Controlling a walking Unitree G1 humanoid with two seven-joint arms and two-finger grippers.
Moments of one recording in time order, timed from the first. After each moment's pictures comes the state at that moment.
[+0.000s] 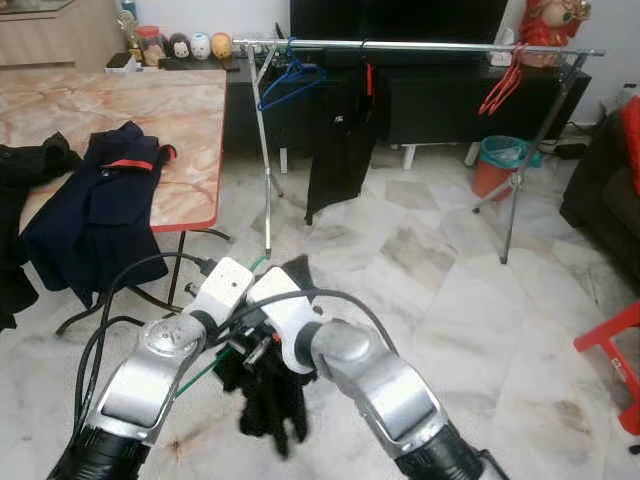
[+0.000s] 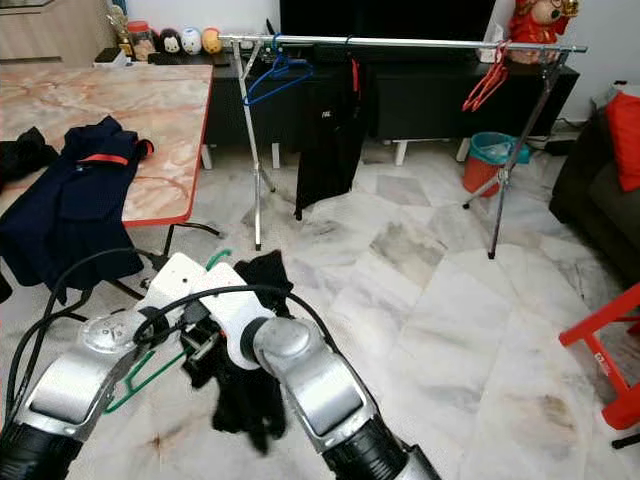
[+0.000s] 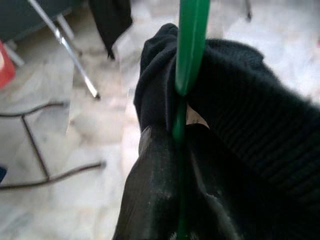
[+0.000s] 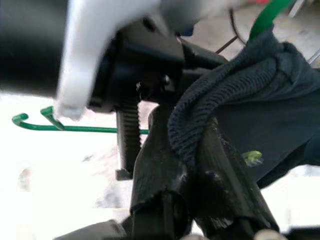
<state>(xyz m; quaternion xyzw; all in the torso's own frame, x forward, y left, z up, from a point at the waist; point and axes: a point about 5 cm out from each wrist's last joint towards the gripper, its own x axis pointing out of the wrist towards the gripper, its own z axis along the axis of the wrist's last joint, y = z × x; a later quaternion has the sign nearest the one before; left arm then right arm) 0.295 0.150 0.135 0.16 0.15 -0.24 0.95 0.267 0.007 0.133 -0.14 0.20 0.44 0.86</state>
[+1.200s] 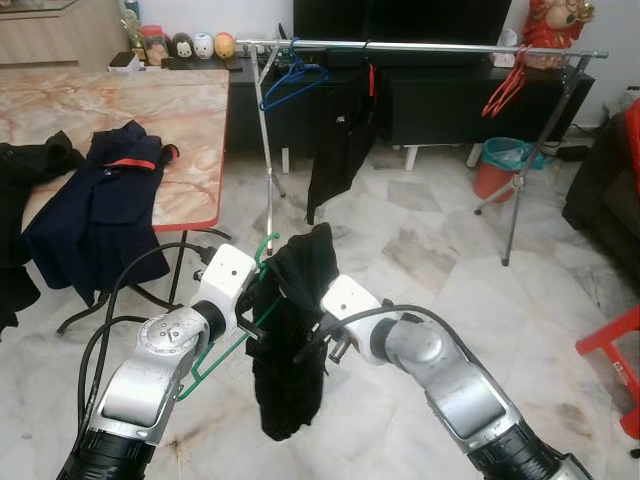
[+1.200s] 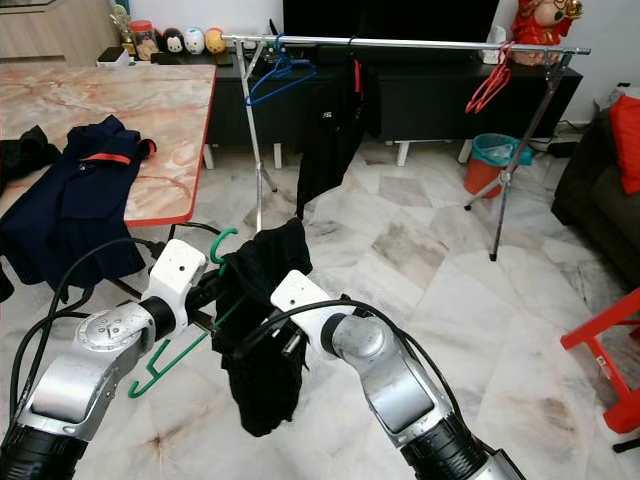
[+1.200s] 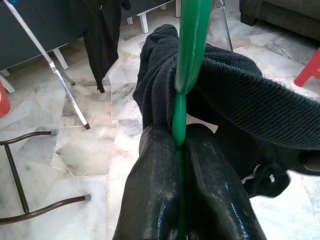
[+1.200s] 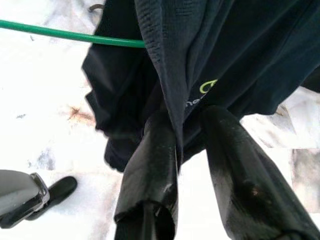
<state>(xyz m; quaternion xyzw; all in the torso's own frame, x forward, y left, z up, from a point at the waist) 0.295 0.145 0.143 0.12 0.09 -0.26 0.95 0.285 -0.074 0.109 -0.25 0.20 0.38 0.87</state>
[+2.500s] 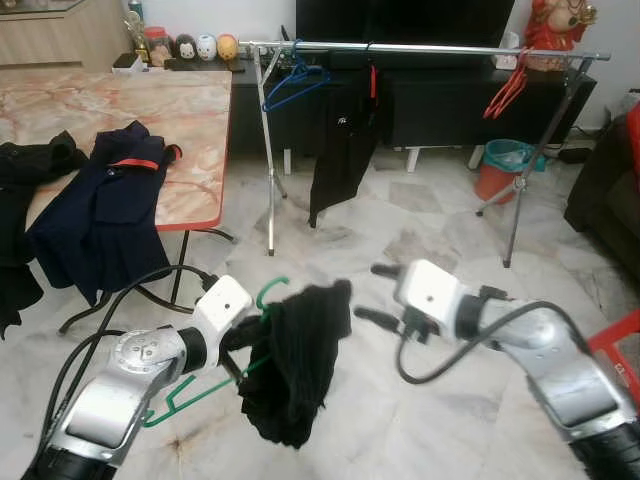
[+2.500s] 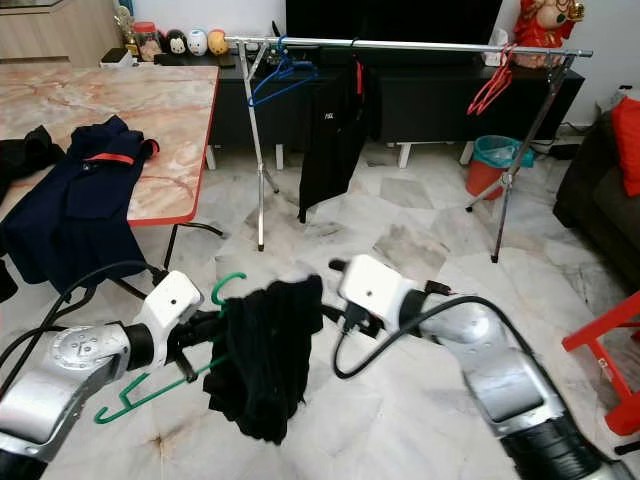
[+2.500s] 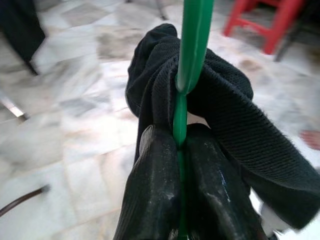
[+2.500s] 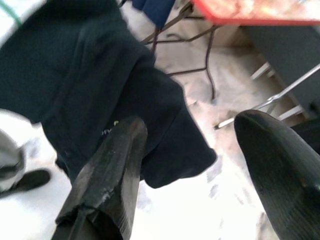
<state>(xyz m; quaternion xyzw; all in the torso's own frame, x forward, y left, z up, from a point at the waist) 0.265 0.157 0.132 0.16 0.17 -0.43 0.87 0.282 -0.158 0.151 -0.30 0.08 0.48 0.82</state>
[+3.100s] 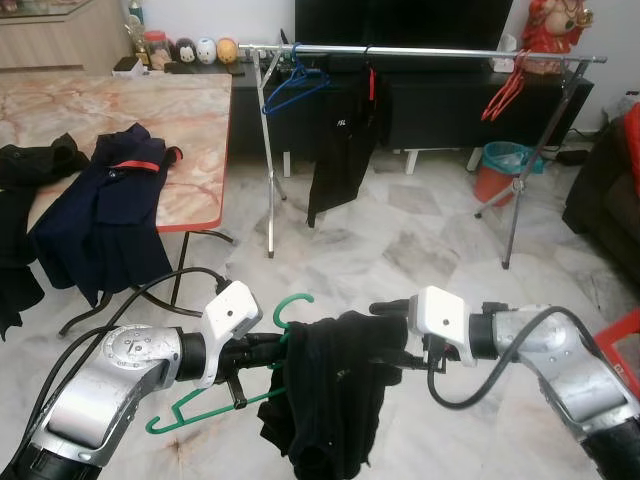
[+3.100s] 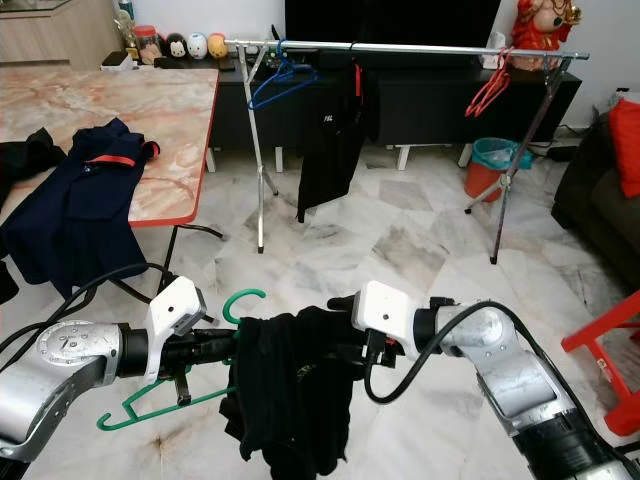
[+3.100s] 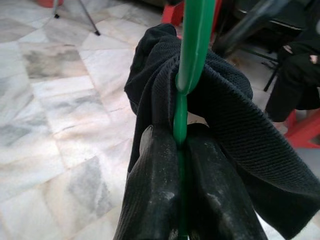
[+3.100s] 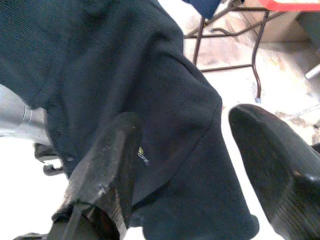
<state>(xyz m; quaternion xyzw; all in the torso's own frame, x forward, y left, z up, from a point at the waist) 0.248 0.144 0.149 0.11 0.17 -0.55 0.81 0.282 -0.167 0.135 -0.26 0.12 0.56 0.77</state>
